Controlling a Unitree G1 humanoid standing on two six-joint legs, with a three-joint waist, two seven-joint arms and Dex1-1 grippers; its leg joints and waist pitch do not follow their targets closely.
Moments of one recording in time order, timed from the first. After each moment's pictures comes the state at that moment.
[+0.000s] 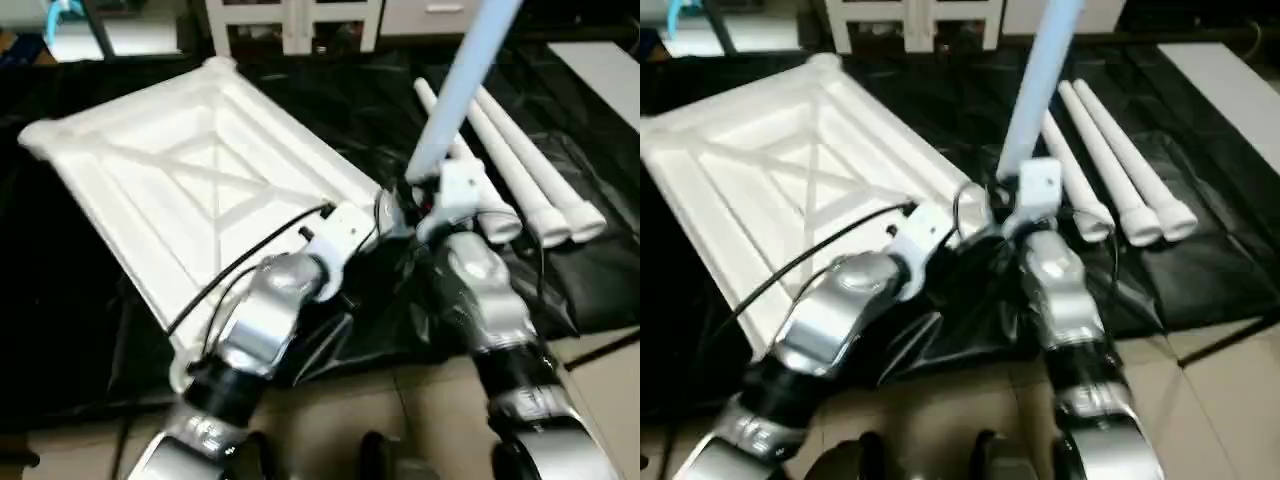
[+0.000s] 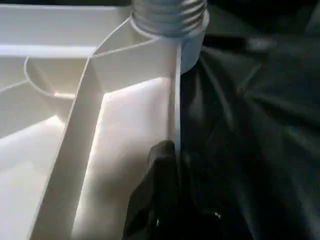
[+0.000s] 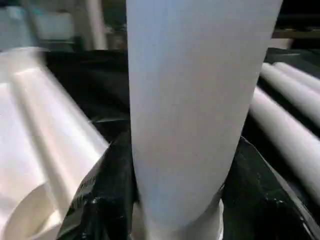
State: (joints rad) left arm -0.57 -0.07 -0.29 0.11 0.20 0.83 -0.40; right arm -0.65 -0.06 -0.02 0.60 0.10 -0.01 -0.02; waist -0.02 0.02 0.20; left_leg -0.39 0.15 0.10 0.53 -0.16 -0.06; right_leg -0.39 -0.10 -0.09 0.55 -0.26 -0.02
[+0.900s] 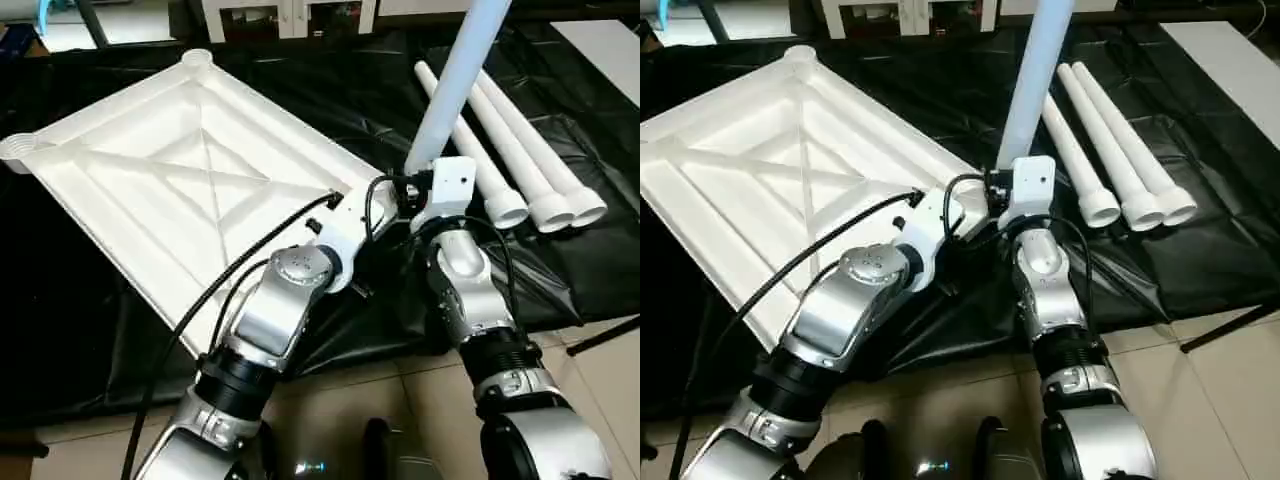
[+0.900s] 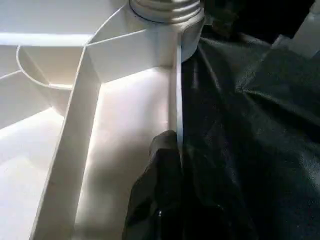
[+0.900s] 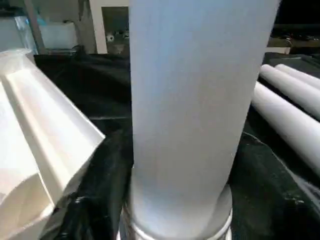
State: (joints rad) left arm -0.59 -0.04 -0.29 0.09 0.15 0.81 -0.39; right arm -0.66 -0.08 -0.03 0.72 0.08 -0.21 0.07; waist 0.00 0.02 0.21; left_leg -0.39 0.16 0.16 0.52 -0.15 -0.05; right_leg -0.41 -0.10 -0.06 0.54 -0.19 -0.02
